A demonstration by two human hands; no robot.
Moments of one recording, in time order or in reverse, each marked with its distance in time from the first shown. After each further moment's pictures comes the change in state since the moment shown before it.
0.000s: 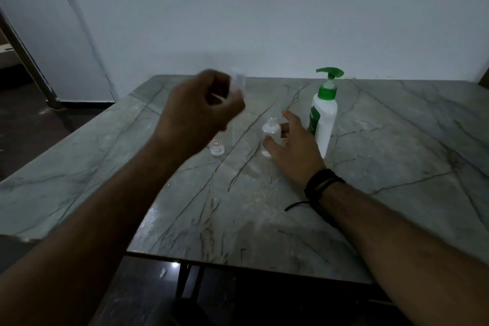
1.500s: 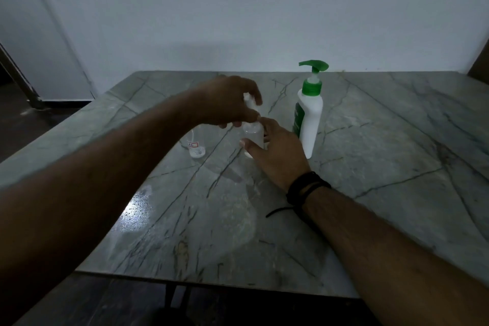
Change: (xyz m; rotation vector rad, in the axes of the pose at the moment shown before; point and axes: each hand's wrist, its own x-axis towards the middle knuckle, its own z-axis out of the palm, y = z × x) left_hand 0.083 -0.018 0.062 0.423 -0.639 -0.107; right_hand 0.002 0.003 0.002 -0.073 0.029 -0.071
